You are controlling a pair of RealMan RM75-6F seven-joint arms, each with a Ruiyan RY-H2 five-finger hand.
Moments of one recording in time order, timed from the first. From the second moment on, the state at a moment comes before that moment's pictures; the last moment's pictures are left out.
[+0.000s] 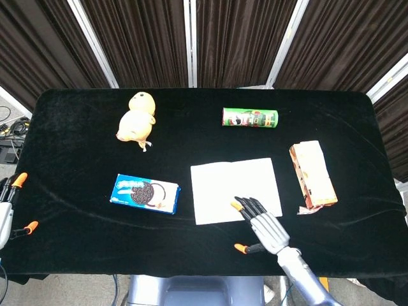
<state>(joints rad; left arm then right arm) -0.08 -1.08 -0.06 -1.71 1.36 1.43 0.18 0.35 -1.56 0.02 -1.57 -1.62 1.15 -0.01</state>
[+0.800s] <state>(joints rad) -0.11 -1.09 -0.08 -1.68 1.27 1.37 0.19 0.43 -1.78 0.10 -1.37 -1.44 1.07 -0.05</state>
